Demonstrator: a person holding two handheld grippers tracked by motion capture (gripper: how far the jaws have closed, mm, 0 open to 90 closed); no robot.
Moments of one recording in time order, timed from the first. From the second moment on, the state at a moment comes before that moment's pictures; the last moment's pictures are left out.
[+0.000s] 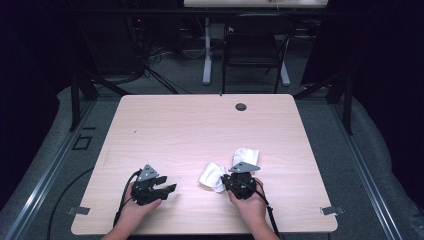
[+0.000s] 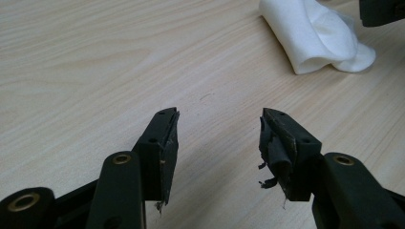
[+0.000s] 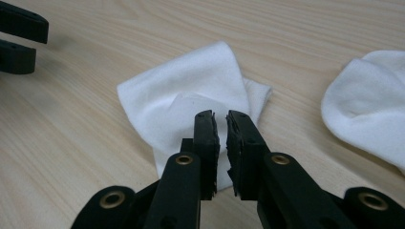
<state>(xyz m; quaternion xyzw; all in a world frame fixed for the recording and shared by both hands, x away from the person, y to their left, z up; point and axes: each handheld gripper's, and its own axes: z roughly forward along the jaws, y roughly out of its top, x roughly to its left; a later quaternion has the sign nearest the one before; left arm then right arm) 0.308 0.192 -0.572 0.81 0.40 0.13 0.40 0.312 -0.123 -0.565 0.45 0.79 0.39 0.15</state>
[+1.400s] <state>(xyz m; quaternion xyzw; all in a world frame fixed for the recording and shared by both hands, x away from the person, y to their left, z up) 0.300 0.182 -0.568 0.82 0.38 0.13 0.41 0.276 -0.107 -0.579 0.36 0.85 0.38 0.08</state>
